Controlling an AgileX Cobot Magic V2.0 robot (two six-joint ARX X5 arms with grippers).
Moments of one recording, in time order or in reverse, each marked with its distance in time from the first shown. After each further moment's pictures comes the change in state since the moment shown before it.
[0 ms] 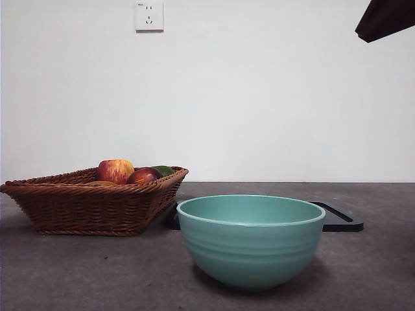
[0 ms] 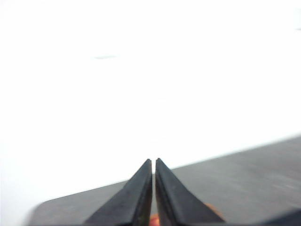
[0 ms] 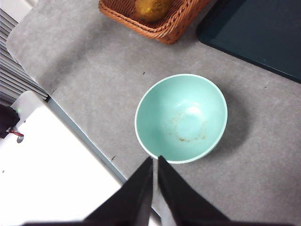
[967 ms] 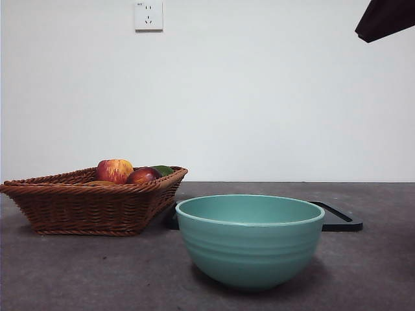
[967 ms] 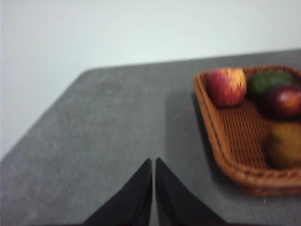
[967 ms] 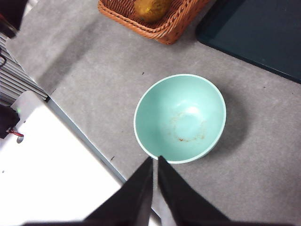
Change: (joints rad) left arm 0.123 -0.435 -0.807 0.089 -0.154 0.000; right arm 0.000 0.000 0.000 0.000 0.000 0.000
